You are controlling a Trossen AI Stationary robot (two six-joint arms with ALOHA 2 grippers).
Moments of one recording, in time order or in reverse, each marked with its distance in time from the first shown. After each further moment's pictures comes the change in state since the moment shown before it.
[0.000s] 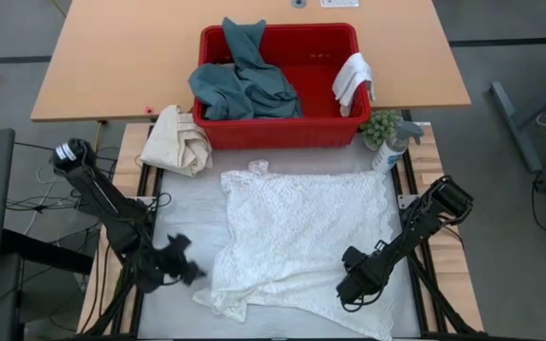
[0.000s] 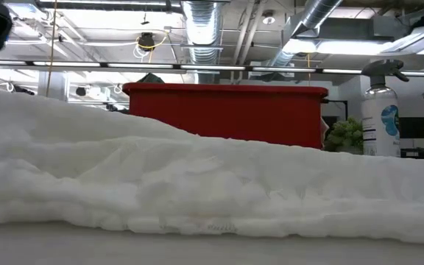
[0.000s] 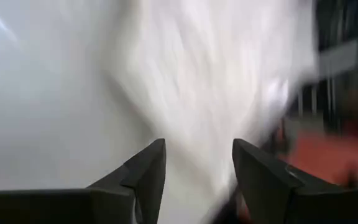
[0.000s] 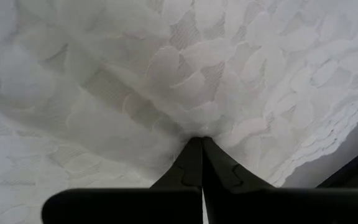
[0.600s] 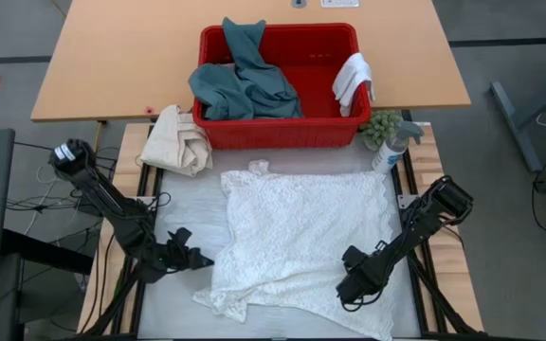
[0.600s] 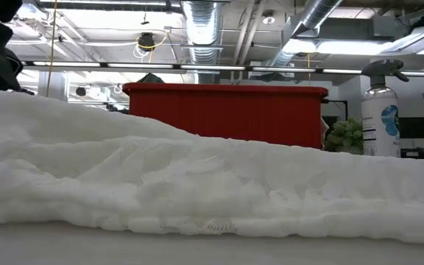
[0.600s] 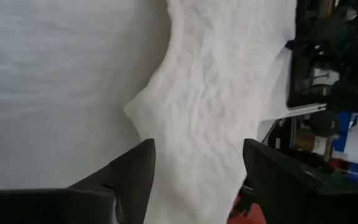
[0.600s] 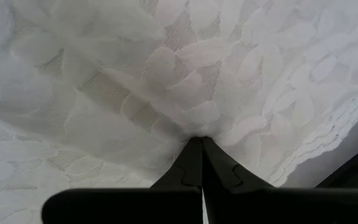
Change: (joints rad) left arm 0.043 0.016 -0.205 0.354 -0.032 -0.105; right arm 0.002 0.000 0.000 -0.001 0.002 0.034
